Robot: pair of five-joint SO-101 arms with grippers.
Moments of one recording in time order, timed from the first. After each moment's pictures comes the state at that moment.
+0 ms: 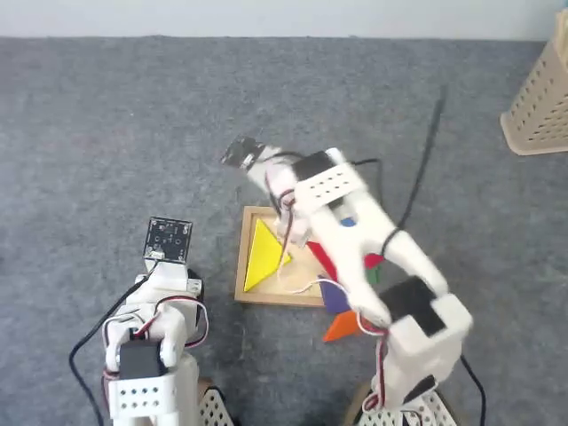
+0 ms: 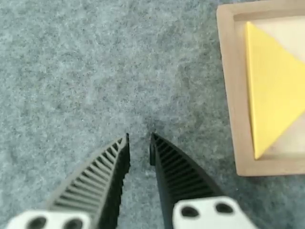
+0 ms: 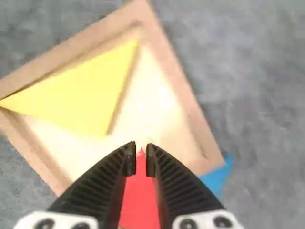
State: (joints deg) left arm -11.0 -103.5 97.1 72.6 -6.1; right arm -34.2 14.4 5.6 69.8 30.5
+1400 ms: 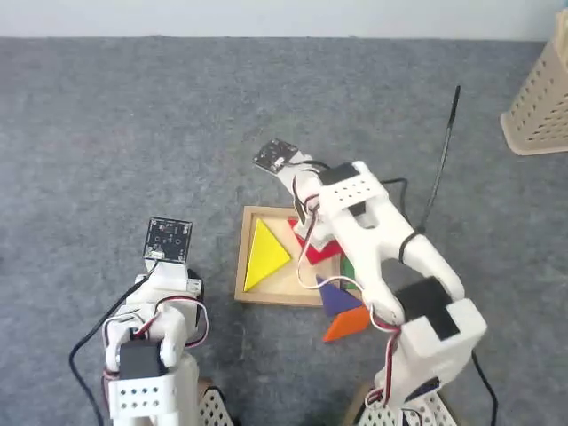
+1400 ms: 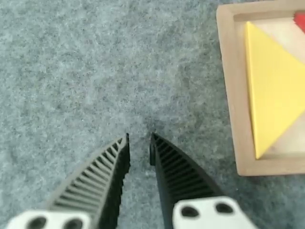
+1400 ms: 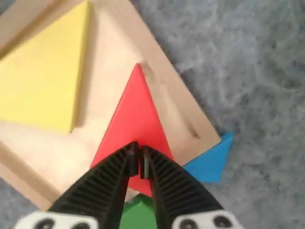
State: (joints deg) left arm -11.0 -103.5 97.1 72.6 -6.1; right arm -27.6 13.5 15.6 62.1 27.1
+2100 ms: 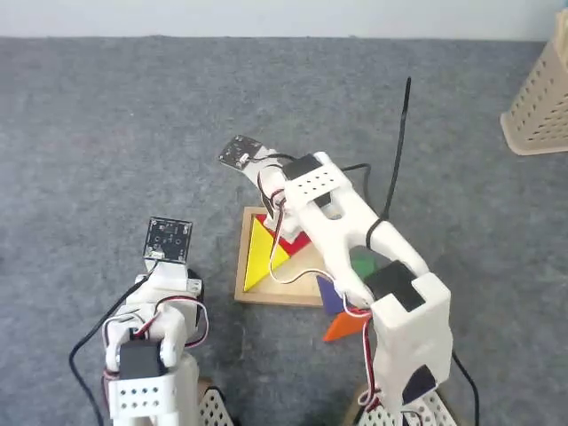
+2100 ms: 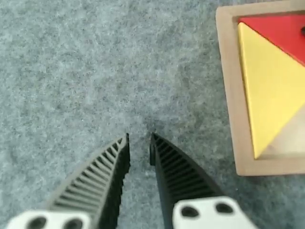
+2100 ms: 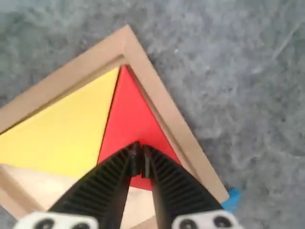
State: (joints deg) left arm -11.0 -103.5 97.1 72.6 -6.1; right arm -34.3 24.5 1.4 64.3 24.7
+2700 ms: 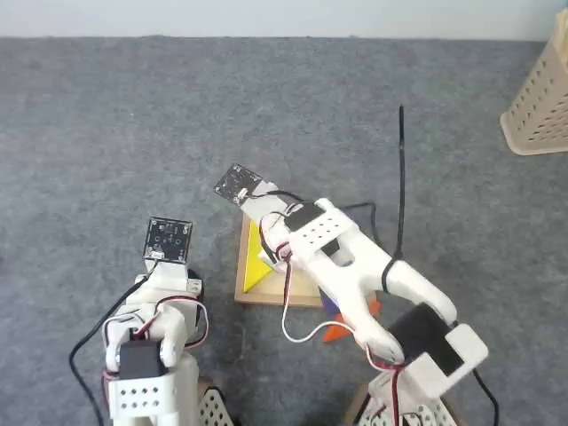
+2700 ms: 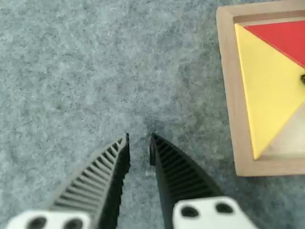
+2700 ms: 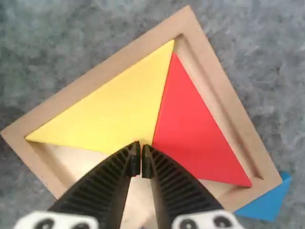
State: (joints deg) left arm -11.0 -103.5 97.1 72.6 -6.1; right arm -40.9 3.6 29.9 48.3 17.7
